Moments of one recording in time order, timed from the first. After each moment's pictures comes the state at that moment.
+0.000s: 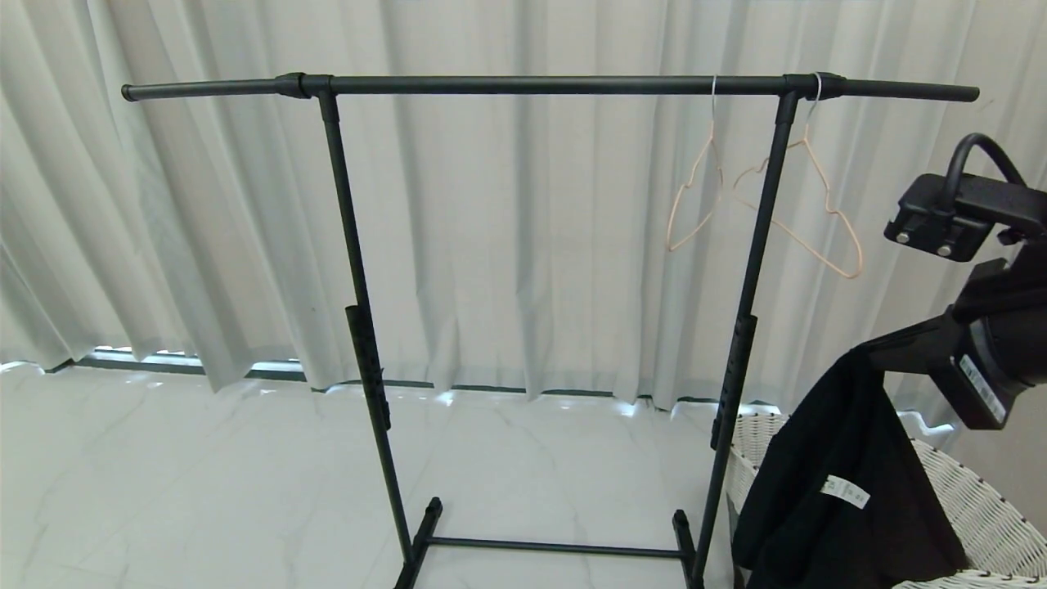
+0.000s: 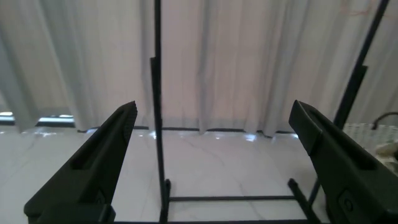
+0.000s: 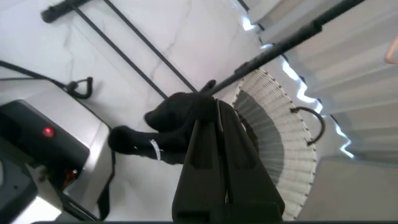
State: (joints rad) left arm -0.02 0.18 -0.23 -0.02 -0.15 -0.02; right arm 0.57 1.38 -1.34 0.67 -0.06 -0.27
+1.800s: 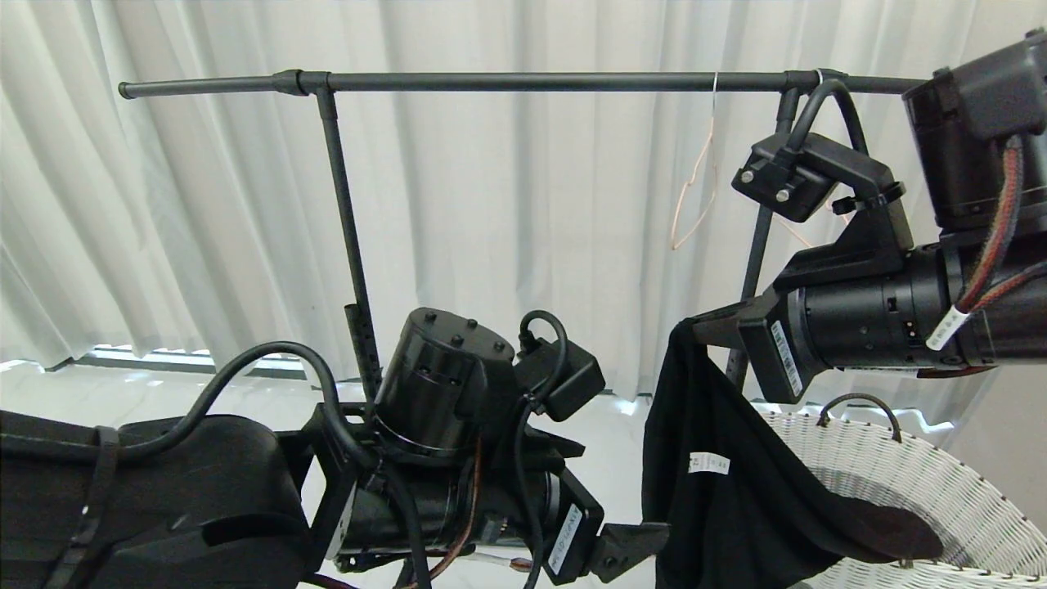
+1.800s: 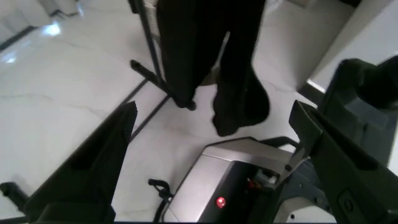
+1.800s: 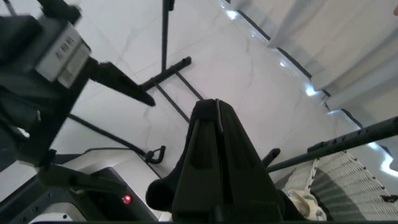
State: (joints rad) left arm -0.83 1.73 -0.88 -0.26 -0.29 -0.01; right arm 0.85 1.53 -1.36 0.34 -0.01 -0.02
